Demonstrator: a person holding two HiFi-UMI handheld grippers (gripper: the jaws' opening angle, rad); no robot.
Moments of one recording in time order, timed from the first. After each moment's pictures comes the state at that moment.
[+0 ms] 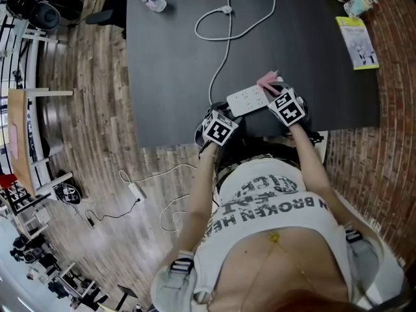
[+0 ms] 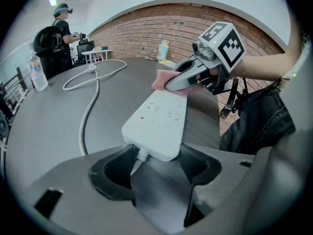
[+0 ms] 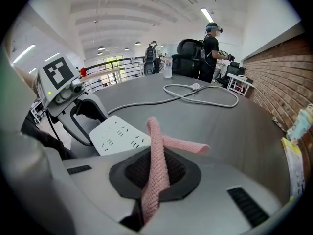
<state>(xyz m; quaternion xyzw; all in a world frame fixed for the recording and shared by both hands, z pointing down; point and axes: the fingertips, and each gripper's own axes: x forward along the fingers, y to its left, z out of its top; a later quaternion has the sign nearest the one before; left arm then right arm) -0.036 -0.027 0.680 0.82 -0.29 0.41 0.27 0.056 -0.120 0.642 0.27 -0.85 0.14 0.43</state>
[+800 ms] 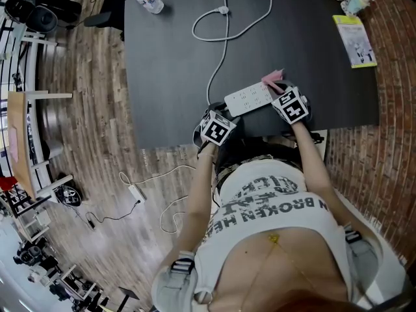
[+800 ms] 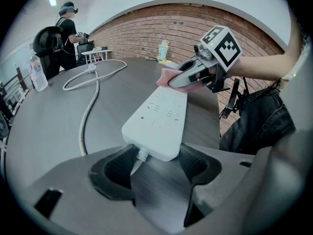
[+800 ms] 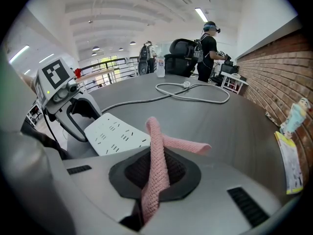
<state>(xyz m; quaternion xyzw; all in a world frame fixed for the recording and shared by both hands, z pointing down) -0.036 -0.023 0.684 0.82 -0.29 0.41 0.27 0.082 -0.125 0.643 0.30 -0.84 0.15 0.43</state>
